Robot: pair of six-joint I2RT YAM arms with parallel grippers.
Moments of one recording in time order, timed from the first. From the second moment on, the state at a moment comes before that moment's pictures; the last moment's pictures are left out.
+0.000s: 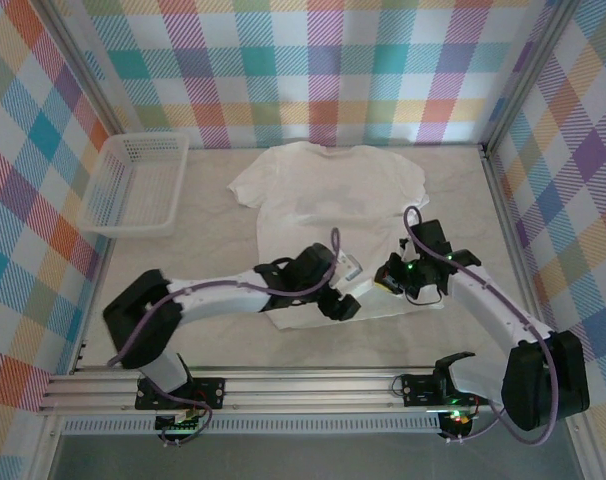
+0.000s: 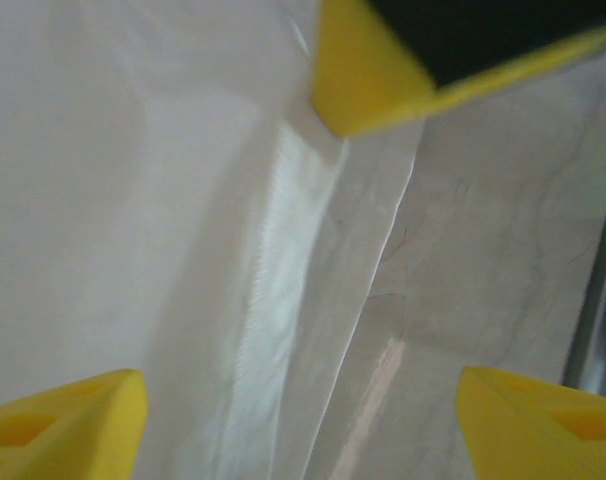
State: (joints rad) left arm -1.01 1.67 1.01 -0.14 0.18 -0.13; right arm 0.30 1.17 0.74 -0.67 -0.48 0.77
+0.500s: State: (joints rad) left arm -0.96 1.85 1.18 -0.25 -0.20 -0.21; right arm 0.30 1.10 0.78 -0.75 -0.43 0.76
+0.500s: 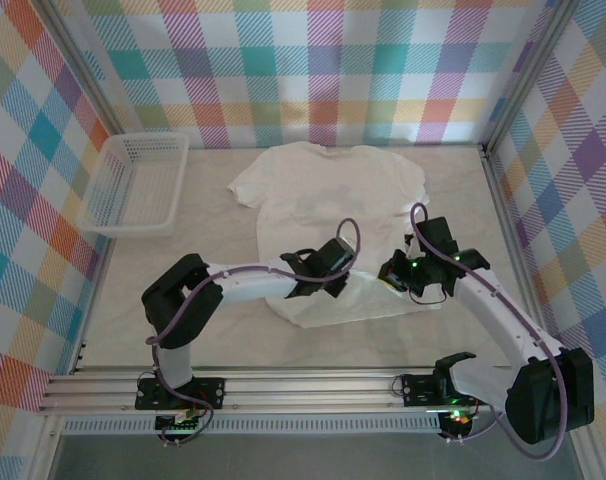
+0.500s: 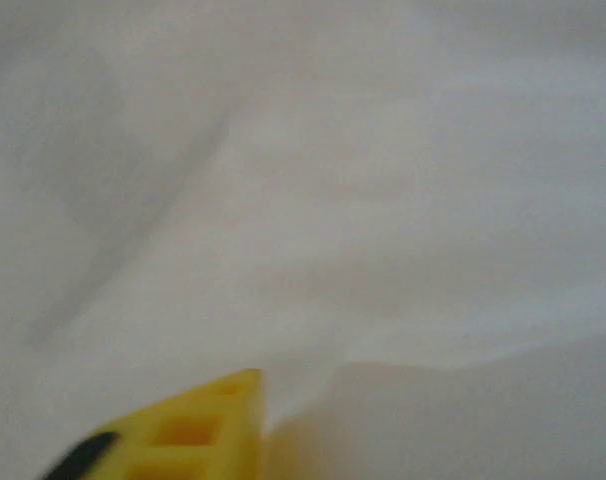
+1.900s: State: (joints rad) left arm -0.80 1.70 1.83 -0.62 0.27 -0.48; right arm 0.59 1.80 0.71 0.95 0.23 -0.45
